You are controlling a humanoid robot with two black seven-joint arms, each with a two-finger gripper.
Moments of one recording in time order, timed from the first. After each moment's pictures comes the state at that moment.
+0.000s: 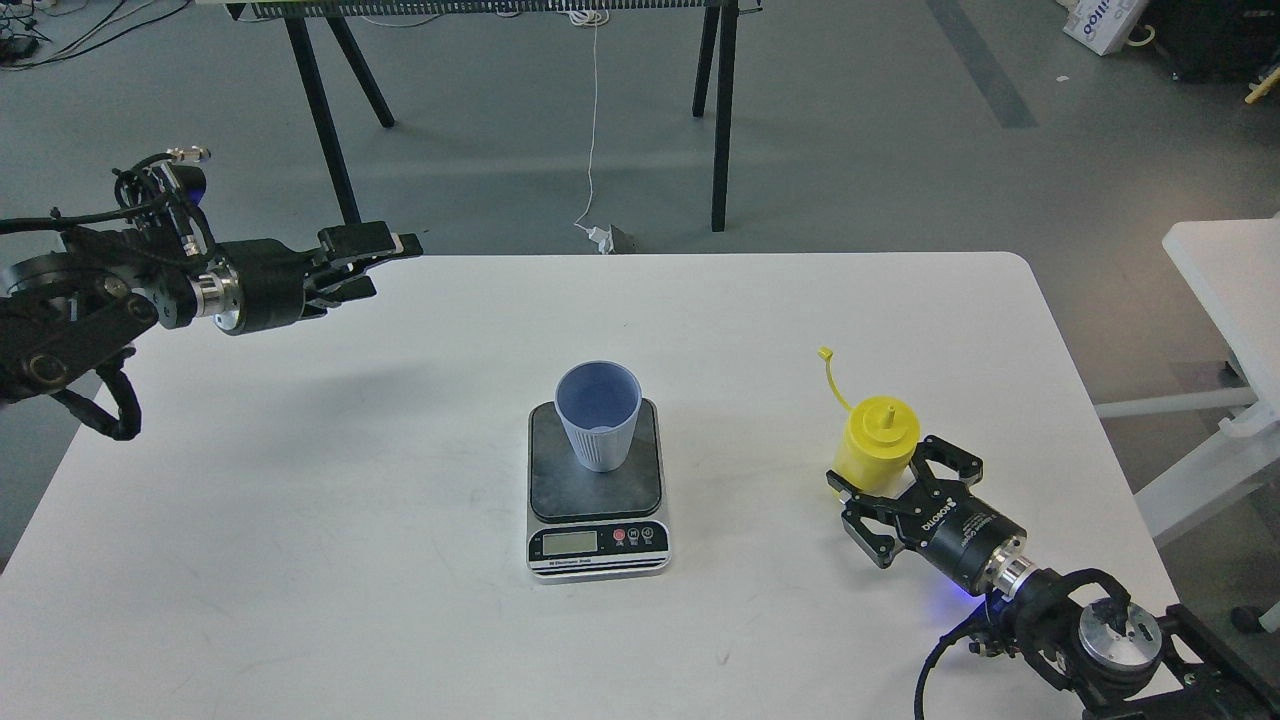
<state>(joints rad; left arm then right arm) -1.04 0.58 -0.06 -0.64 0.90 -0.49 -0.49 0.10 -0.18 1.25 0.84 0.23 0.49 -0.49</state>
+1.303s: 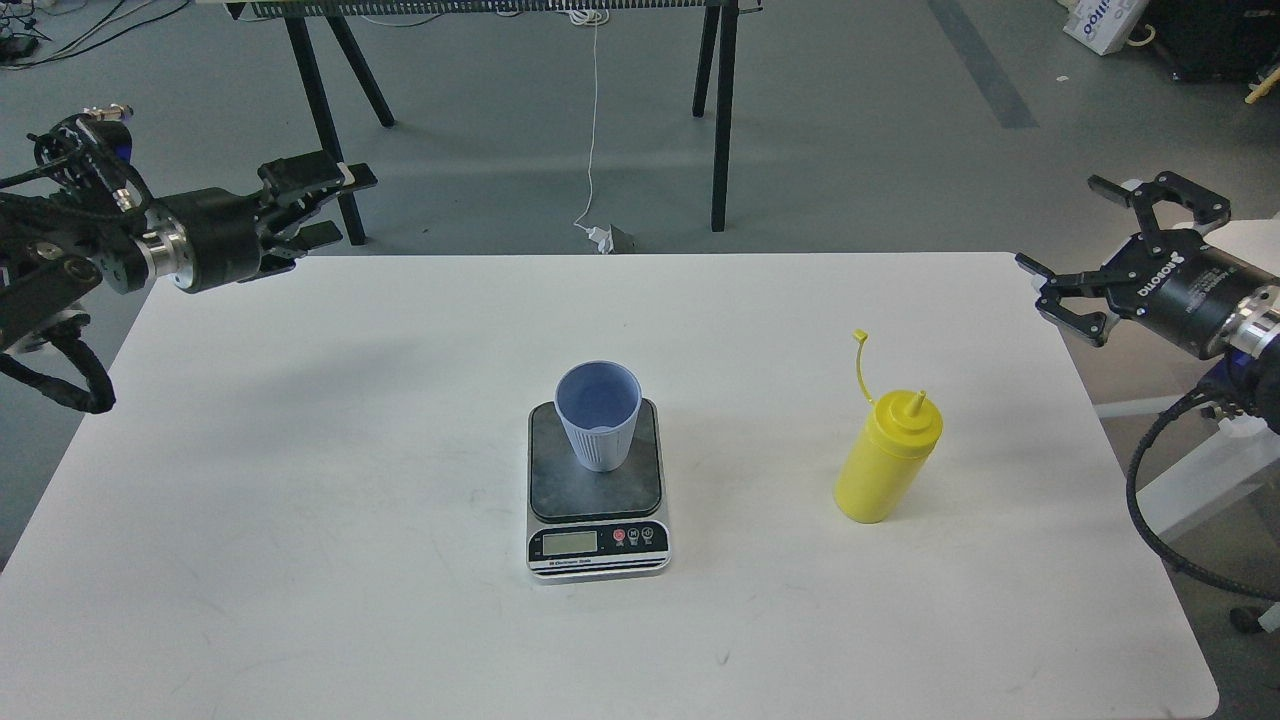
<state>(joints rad) -1.07 0.64 -0.13 -0.63 0.73 -0.49 -0.49 0.63 -0.60 1.00 0.76 0.39 0.49 -0.49</state>
